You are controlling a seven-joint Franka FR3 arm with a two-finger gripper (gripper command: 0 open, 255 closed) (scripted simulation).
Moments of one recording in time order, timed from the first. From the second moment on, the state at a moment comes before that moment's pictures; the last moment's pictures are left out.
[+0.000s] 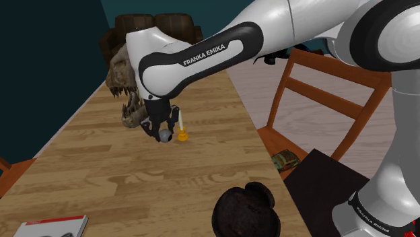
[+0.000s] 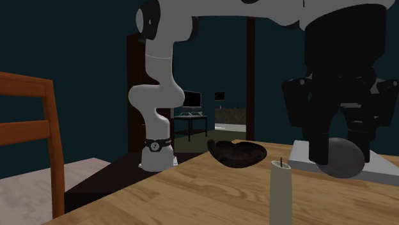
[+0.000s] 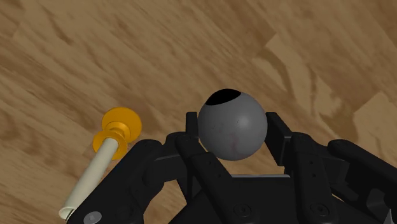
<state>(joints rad) 0.31 0.52 0.32 -1.50 -0.16 1.99 0.53</state>
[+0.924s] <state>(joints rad) 0.30 0.43 0.33 -1.46 -0.14 1.86 0.52</state>
